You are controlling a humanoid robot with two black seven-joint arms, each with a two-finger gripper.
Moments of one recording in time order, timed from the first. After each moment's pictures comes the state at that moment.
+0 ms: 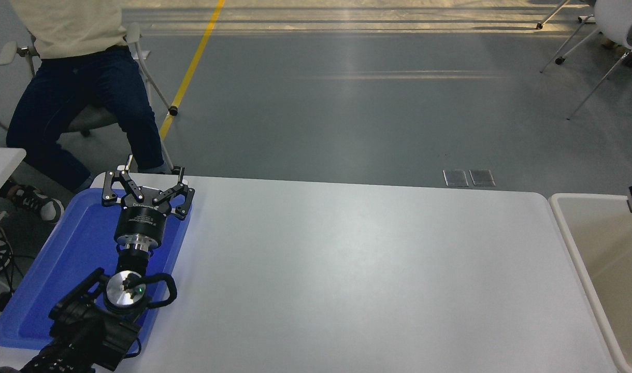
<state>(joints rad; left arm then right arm) -0.50 0.11 -1.16 -0.54 -0.09 -0.64 -0.35 2.07 -0.77 -1.57 1.25 -0.81 0.31 0.15</state>
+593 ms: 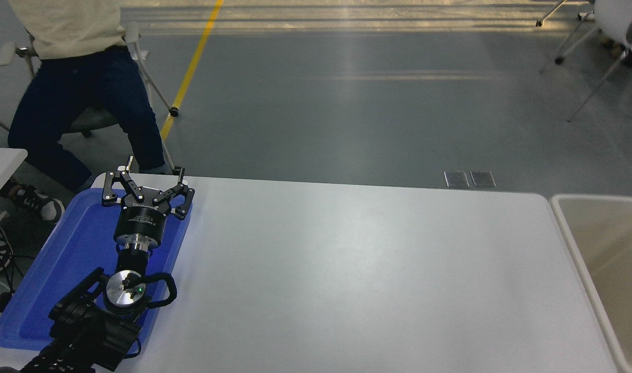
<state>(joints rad) -0.50 0.11 -1.16 -0.54 -0.09 -0.64 -0.35 1.39 -0.81 -1.45 0.52 -0.72 0.31 0.26</state>
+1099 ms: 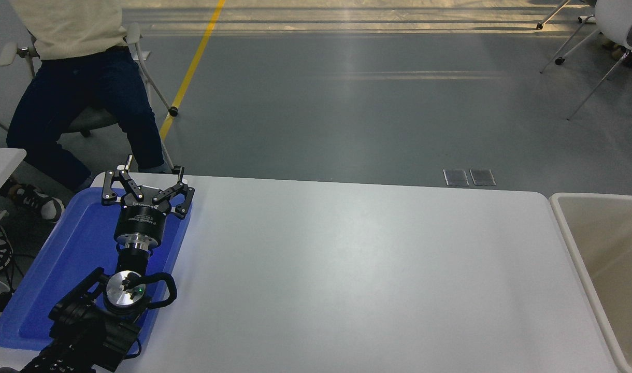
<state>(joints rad) -0.50 0.11 -1.16 -0.54 -0.09 -0.64 -0.36 1.03 -0.73 -1.28 0.26 -0.62 0.29 0.27</state>
